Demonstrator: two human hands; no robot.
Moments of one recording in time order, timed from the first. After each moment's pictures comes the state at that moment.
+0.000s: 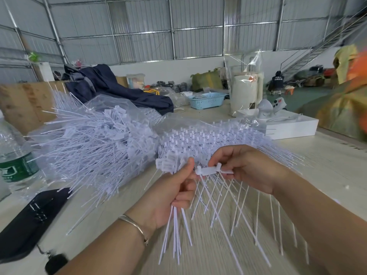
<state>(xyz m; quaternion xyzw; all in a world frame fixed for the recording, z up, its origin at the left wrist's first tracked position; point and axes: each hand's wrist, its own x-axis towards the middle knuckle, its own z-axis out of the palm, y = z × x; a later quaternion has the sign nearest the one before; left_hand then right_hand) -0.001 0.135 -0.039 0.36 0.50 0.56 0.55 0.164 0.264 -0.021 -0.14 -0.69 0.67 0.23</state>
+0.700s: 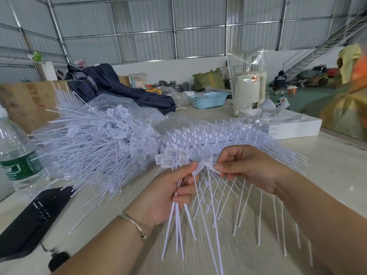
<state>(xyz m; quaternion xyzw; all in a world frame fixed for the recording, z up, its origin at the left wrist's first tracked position) -0.006 0.134 -0.036 0.33 0.43 0.59 0.60 0.166 0.258 -0.017 -0.18 -0.74 0.60 0.24</state>
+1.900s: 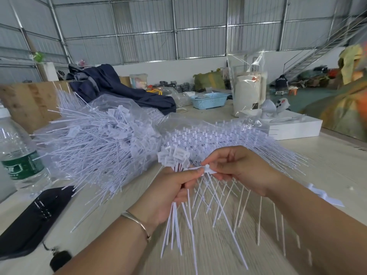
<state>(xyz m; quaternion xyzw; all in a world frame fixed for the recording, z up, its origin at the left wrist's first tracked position) -0.001 0.131 -0.033 0.44 0.56 0.55 0.44 0.155 0.250 -0.022 -0.14 -0.76 0.57 0.28</state>
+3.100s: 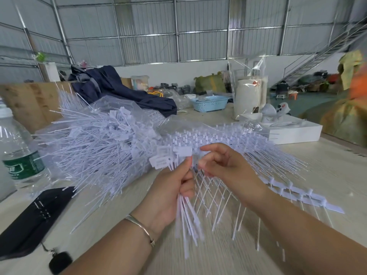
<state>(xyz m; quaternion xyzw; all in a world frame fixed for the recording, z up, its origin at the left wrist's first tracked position) 0.009 0.136 -0.029 0.30 0.45 0.68 0.49 0.134 0.226 -0.029 -0.19 -0.71 0.54 0.40</state>
